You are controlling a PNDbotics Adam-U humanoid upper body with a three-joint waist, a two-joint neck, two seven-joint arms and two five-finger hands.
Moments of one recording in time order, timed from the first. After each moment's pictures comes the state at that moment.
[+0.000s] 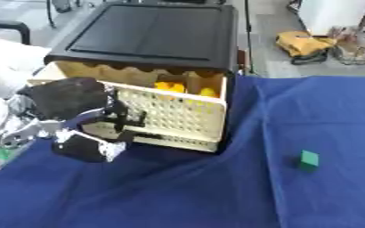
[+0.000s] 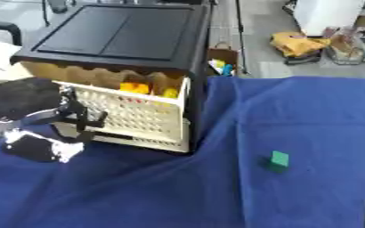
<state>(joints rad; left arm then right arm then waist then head) -0.61 0.96 -0.34 -1.99 -0.65 0.06 -0.57 -0.69 0.01 -0.14 -1.98 0.81 -0.41 -0.76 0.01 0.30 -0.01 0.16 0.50</state>
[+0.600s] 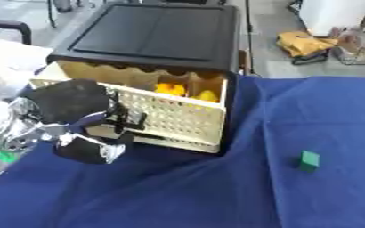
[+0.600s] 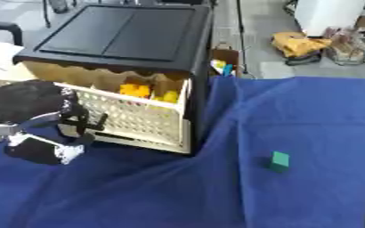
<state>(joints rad) -0.60 0.96 -0.34 -1.99 -0.78 0.07 -0.57 -0.69 0.01 -0.14 -1.98 0.81 -0.40 -0.77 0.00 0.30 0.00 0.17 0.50</state>
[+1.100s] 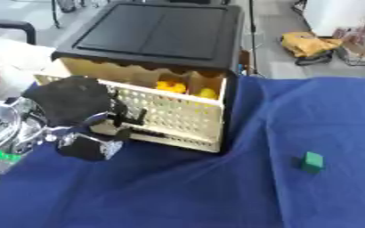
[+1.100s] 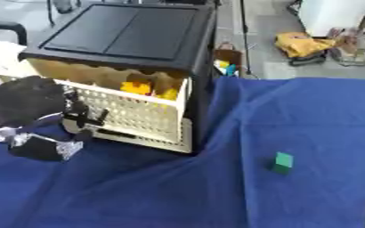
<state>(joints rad) -0.60 0.93 -0.32 -1.99 -0.91 0.07 -0.57 -0.68 0.01 -0.14 -1.98 0.81 -0.40 -0.77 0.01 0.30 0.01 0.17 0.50</state>
